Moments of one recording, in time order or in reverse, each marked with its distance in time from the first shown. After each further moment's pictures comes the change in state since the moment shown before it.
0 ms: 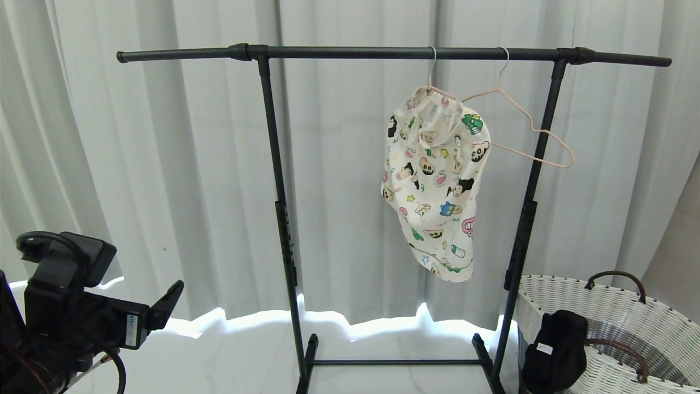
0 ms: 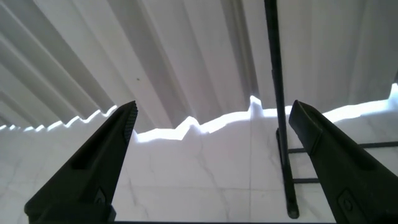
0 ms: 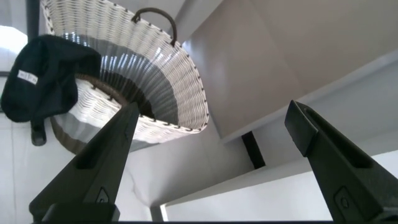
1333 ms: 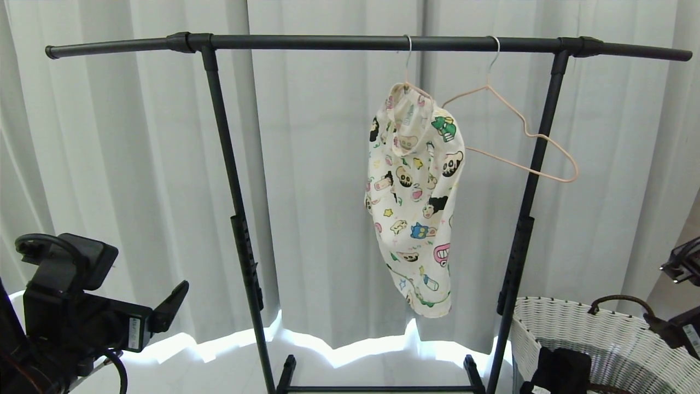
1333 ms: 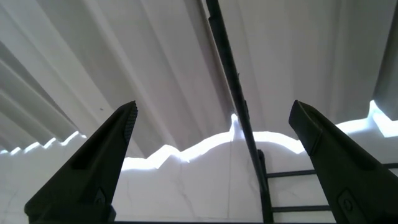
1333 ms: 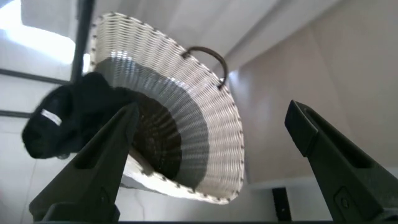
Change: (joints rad) left arm -0.042 -0.014 0.005 -0.003 -0.002 -0.002; right arm 0.085 0.247 0.009 -0.118 0.184 0.000
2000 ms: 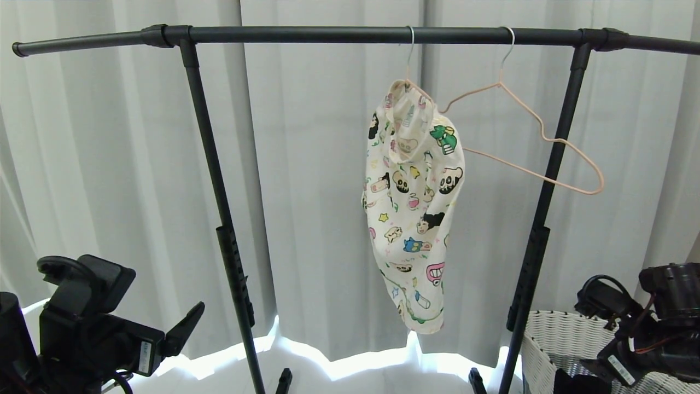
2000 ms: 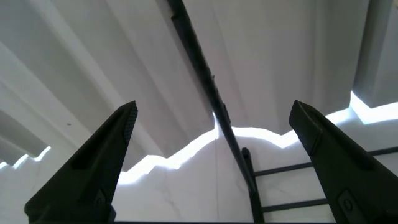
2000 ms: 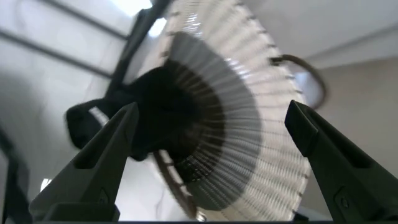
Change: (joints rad) left arm -0.042 0.004 0.057 0.000 -0.060 -0.007; right arm 0.084 0.423 0.026 -0.076 0.136 -0.041
